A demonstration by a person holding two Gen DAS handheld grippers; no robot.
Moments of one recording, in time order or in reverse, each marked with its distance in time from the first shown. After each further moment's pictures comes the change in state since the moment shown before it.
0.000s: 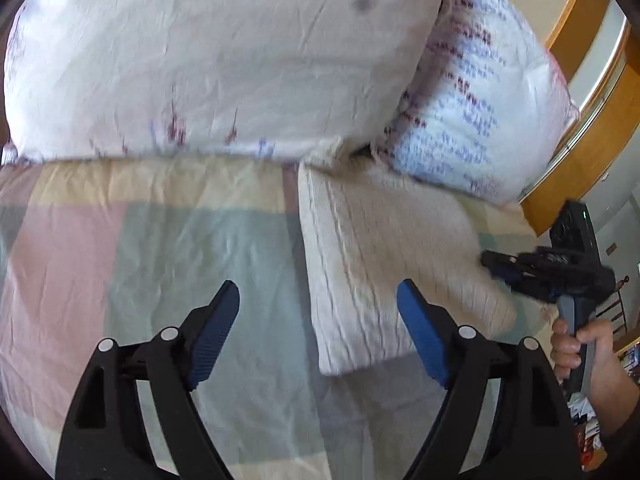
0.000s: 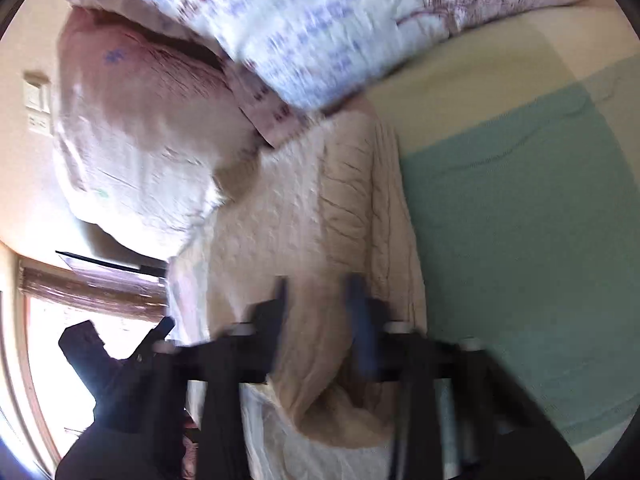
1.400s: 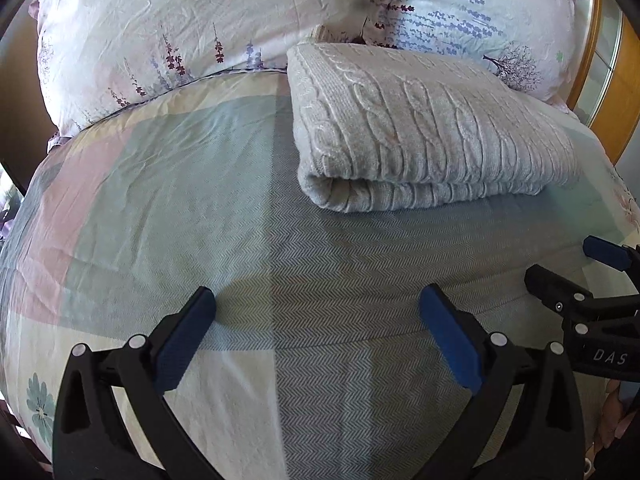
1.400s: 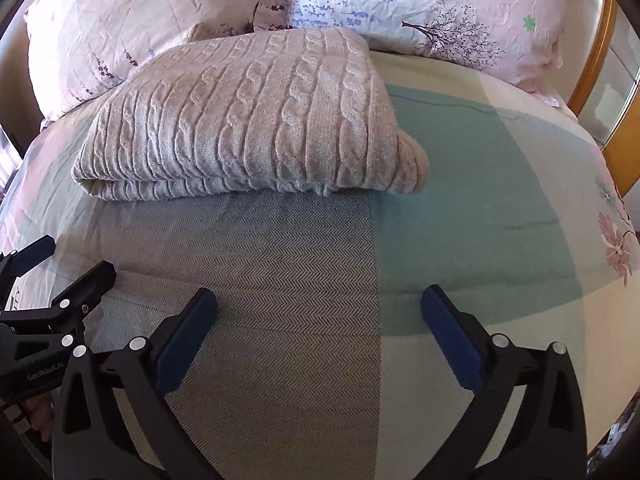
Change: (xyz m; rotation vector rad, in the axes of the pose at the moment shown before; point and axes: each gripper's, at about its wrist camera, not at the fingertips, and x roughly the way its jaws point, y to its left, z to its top) left arm 0.009 -0.038 -0.130 0.148 0.001 0.312; right arm 0.025 0.033 -0.152 -0.434 -0.181 -0.595
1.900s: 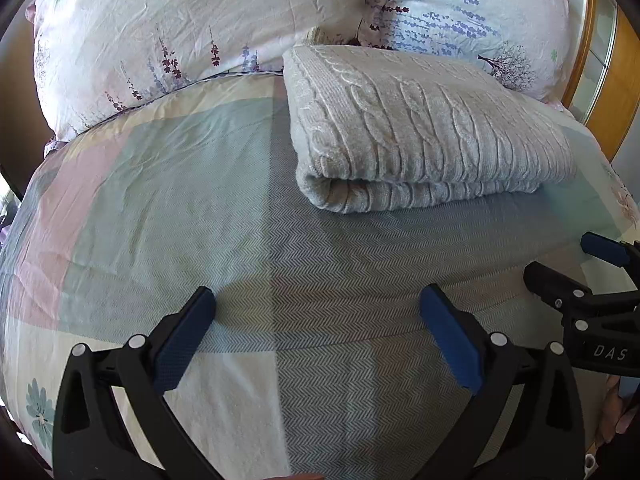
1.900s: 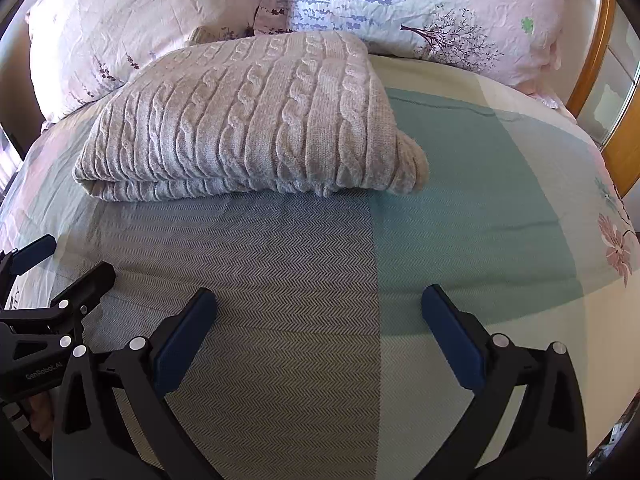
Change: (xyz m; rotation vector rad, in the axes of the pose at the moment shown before) left arm 0.000 0.000 -0.001 0.012 -0.009 -0.010; right arm 0.000 0.000 -0.003 0.002 -0.018 0.000
